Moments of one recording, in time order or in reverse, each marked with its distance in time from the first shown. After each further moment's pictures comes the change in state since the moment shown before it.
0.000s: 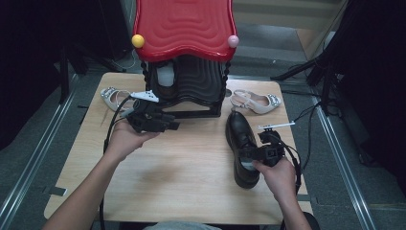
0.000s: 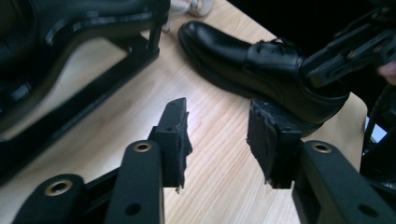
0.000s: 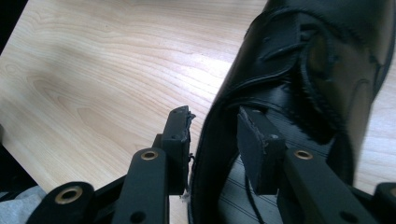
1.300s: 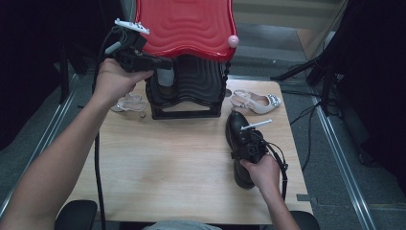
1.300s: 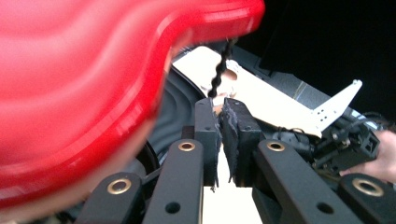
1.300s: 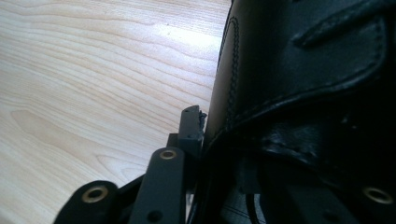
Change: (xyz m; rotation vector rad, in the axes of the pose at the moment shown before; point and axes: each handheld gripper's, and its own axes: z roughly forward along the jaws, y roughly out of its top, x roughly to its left) left arm 0.012 0.139 -0.072 -0.103 0.136 0.099; right arm 0.002 0.012 0.051 0.173 -0.136 0.082
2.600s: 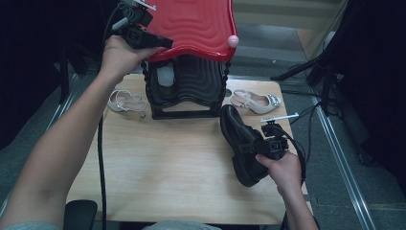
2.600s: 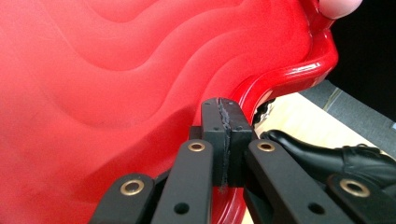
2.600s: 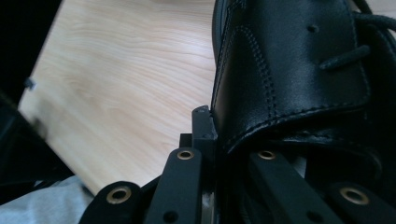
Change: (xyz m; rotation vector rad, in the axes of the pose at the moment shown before) left arm 0.027 0.037 0.016 0.038 0.107 -0.044; right arm -0.006 -0.007 -0.070 -0.134 0.228 -0.069
